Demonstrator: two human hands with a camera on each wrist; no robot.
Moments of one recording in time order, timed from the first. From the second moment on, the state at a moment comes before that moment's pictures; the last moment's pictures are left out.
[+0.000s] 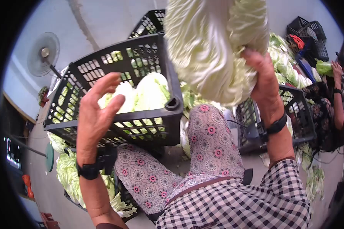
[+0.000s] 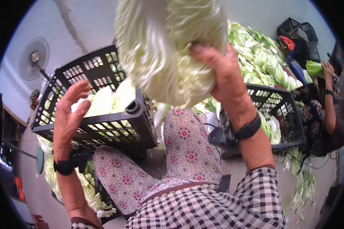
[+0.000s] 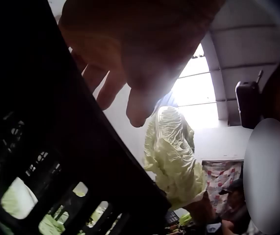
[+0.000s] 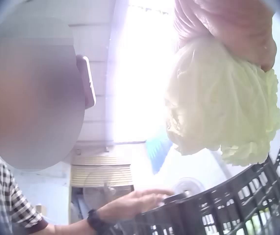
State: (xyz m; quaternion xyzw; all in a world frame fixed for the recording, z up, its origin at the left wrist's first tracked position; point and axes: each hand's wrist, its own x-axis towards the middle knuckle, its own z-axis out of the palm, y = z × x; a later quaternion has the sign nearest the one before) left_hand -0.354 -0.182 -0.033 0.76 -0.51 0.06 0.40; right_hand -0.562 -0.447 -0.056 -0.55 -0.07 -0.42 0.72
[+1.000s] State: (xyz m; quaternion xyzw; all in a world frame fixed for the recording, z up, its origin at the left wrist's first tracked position) left_hand -0.363 -0.175 -0.050 0.83 -0.48 0.10 0.27; right_hand -0.797 -0.639 -0.263 -0.67 0.59 -0.41 0.17
